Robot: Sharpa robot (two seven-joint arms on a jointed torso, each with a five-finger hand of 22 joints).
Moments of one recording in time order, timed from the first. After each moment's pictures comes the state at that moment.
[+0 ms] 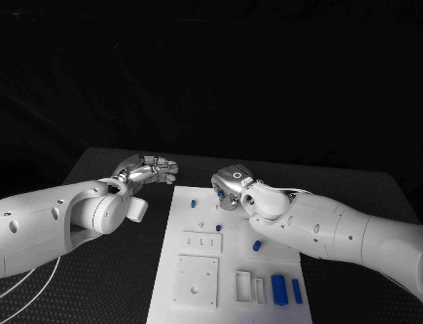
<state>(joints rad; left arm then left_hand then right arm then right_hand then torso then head) 1.36 -0.82 -0.19 1.40 -0.07 -0.33 0.26 1.18 -0.22 0.59 -0.10 0.07 0.76 0.19 0.45 0.36 1.06 0.16 0.14 0.10 0.91 0.12 0.48 0.53 0.04 0.74 0.02 0.38 1.31 1.21 -0.36 -0.14 1.01 -1.91 -0.48 -0.19 1.19 -0.26 0.92 -0.24 0.06 1.08 0.09 0.39 0.46 1.35 0.06 0.12 0.12 1.32 -0.07 0.80 0.84 0.21 1.14 0.02 0.77 1.31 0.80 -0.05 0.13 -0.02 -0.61</state>
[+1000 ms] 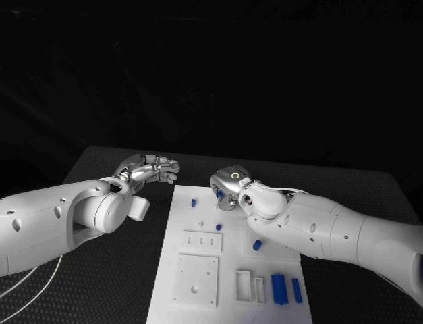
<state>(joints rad) 1.36 -0.81 -0.19 1.40 -0.07 -0.33 0.26 1.18 -0.22 0.59 -0.10 0.07 0.76 0.19 0.45 0.37 1.06 0.16 0.14 0.10 0.91 0.12 0.48 0.54 0.04 0.74 0.02 0.38 1.31 1.21 -0.33 -0.14 0.98 -1.89 -0.46 -0.18 1.19 -0.26 0.92 -0.24 0.07 1.08 0.09 0.38 0.46 1.35 0.06 0.12 0.12 1.31 -0.07 0.81 0.83 0.21 1.14 0.01 0.78 1.31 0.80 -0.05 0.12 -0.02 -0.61</state>
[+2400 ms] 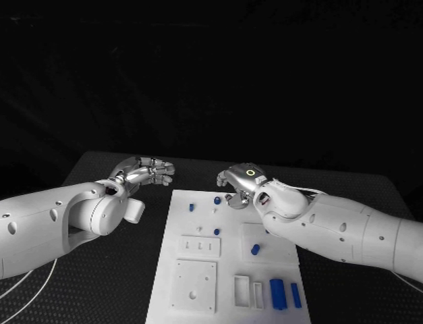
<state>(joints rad) 1.37 -0.82 -0.19 1.38 -0.07 -0.33 0.26 1.18 -0.22 0.59 -0.10 0.07 0.75 0.19 0.45 0.37 1.06 0.16 0.14 0.10 0.91 0.12 0.48 0.54 0.04 0.74 0.02 0.38 1.31 1.23 -0.49 -0.11 1.17 -1.79 -0.50 -0.15 1.19 -0.30 0.87 -0.28 0.09 0.92 0.14 0.30 0.42 1.15 0.11 0.07 0.08 1.28 0.00 0.88 0.76 0.21 1.10 0.02 0.80 1.31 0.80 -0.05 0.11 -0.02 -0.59</state>
